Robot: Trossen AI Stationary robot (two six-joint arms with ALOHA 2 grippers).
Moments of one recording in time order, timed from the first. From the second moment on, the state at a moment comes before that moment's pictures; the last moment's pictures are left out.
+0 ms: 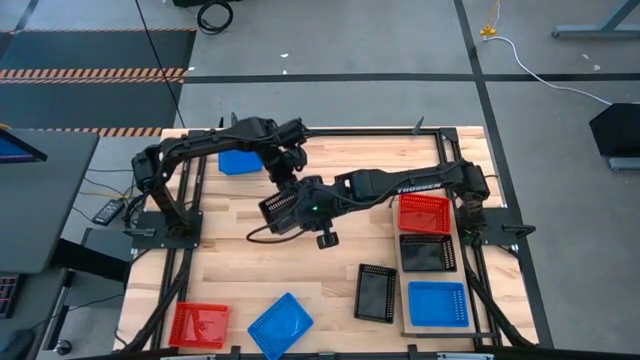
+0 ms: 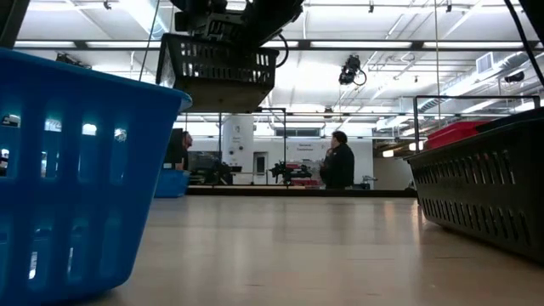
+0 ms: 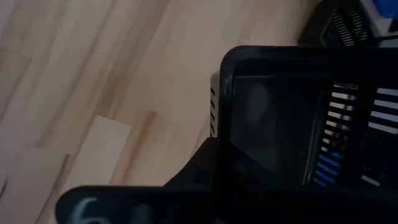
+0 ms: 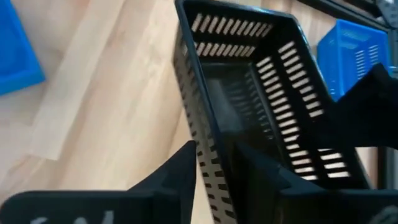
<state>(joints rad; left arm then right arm) 0.40 1.73 1.50 -1.09 0.46 -0.12 0.11 1.96 1.91 -0.89 0.13 -0.24</state>
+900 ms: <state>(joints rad) 0.46 1.70 1.69 -1.04 0.47 -0.09 0.09 1.93 1.91 -0.95 0.14 -0.21</state>
